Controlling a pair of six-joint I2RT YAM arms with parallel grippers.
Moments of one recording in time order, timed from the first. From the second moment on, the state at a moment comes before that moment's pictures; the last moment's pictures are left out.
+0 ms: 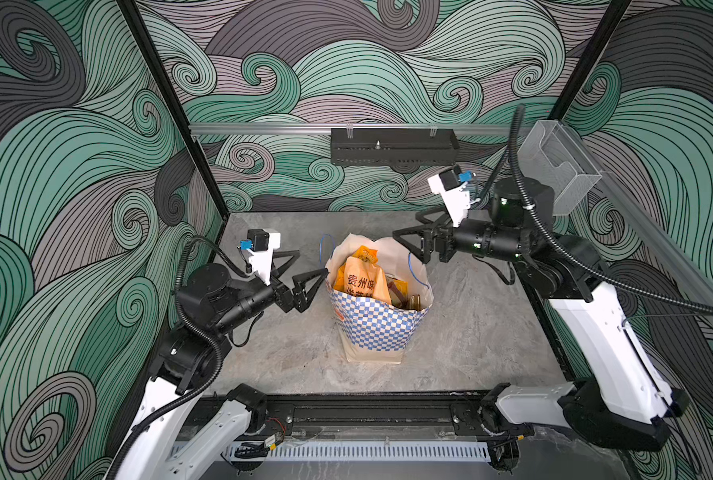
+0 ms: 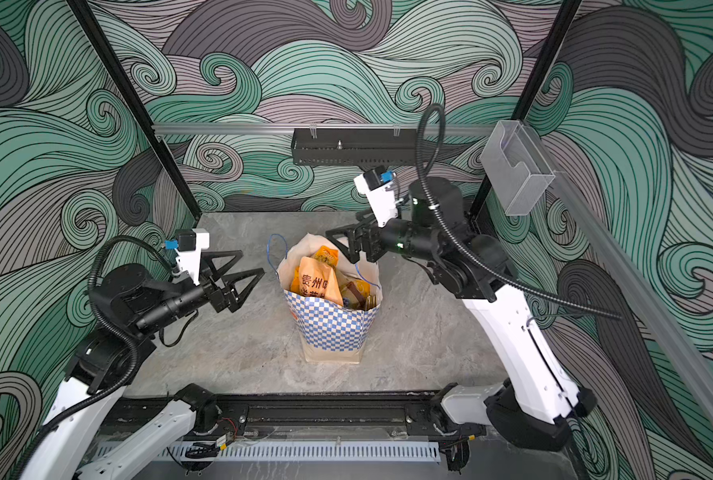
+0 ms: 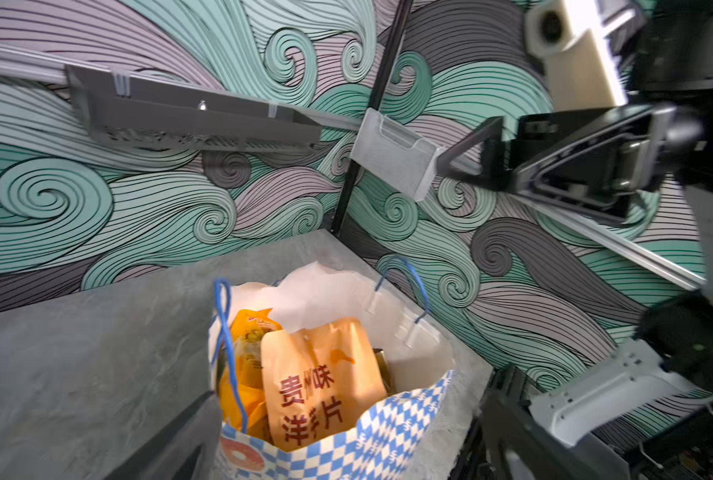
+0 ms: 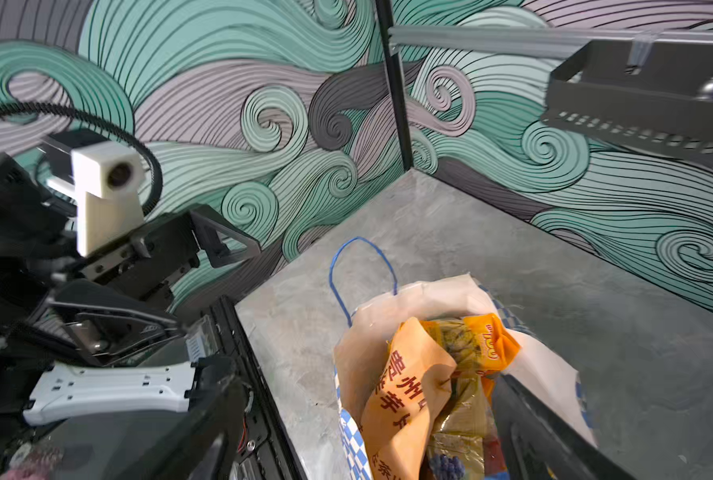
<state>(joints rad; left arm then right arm) -0.44 0.70 1.17 -0.60 0.43 -0.25 0.72 1.41 2.01 -1.02 -0.31 0.08</state>
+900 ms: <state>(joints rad) -0.54 0.79 1.38 -1.21 0.44 0.12 0.84 1.91 2.08 -1.35 -0.07 0.03</state>
